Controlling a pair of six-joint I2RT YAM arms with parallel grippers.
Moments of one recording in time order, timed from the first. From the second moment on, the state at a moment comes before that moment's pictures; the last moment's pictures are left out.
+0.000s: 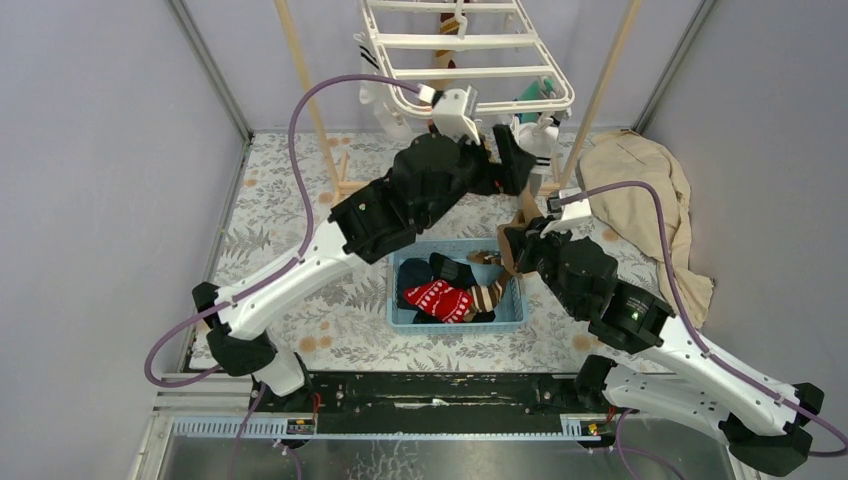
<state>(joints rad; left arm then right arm) -1.06 1.59 1.89 -0.38 -0.34 -0.53 0.95 0.76 0.89 -0.33 0.55 0.36</state>
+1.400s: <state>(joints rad) -0.99 1.72 1.84 -0.14 -0.50 -0.64 0.95 0.69 0.88 -0.34 0.48 0.34</state>
